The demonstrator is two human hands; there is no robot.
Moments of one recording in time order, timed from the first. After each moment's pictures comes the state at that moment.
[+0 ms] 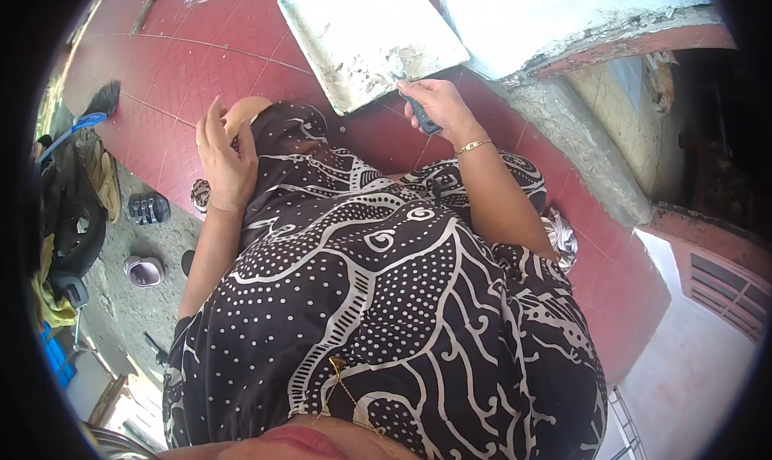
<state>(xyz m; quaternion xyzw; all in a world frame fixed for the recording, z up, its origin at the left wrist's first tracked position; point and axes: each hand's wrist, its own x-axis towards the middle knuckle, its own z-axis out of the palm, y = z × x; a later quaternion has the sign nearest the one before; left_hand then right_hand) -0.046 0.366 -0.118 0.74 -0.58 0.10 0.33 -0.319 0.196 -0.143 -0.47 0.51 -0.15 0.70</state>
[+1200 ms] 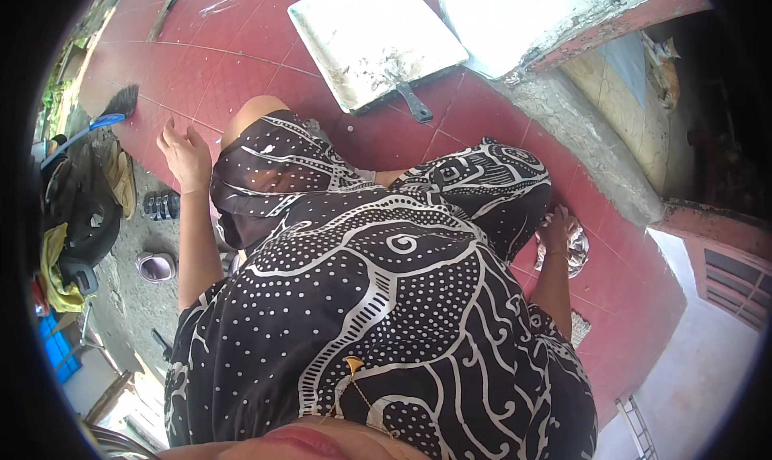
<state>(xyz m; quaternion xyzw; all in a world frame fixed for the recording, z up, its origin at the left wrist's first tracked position) 0.045 0.387 -0.130 0.86 -0.40 0.17 0.25 -0.676 0.331 -0.265 -0.65 0.76 0.06 0.08</state>
